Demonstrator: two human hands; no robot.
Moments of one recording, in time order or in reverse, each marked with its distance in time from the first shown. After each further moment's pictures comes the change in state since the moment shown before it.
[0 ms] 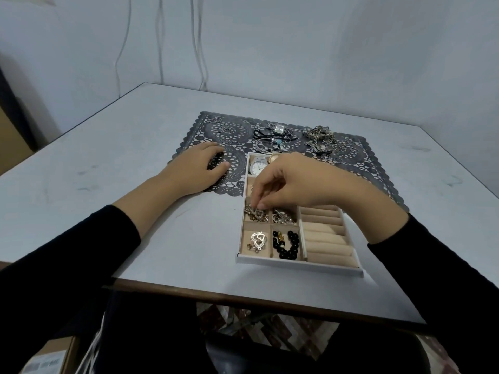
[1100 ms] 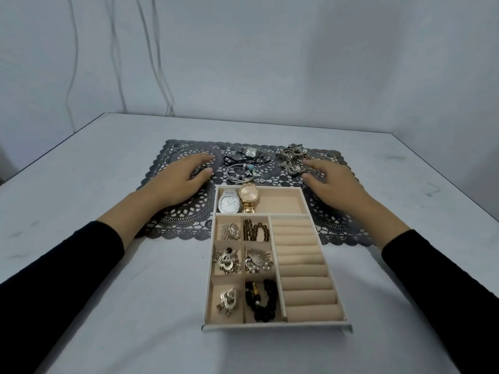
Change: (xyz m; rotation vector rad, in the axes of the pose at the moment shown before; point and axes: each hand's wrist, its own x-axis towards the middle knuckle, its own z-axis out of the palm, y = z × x) left_hand 0.074 -0.003 0.009 -0.112 -0.063 0.107; right_hand -0.012 0.150 -0.034 -0.099 0.641 0.423
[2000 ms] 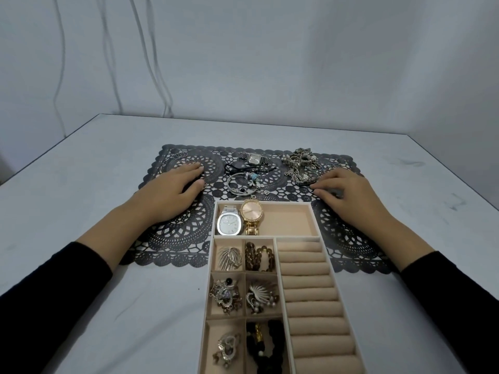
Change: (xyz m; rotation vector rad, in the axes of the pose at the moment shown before) left_hand 0.009 -0.022 0.003 0.092 -0.073 -0.086; right_hand 0.017 0.034 0.013 -0.042 0.103 -0.159
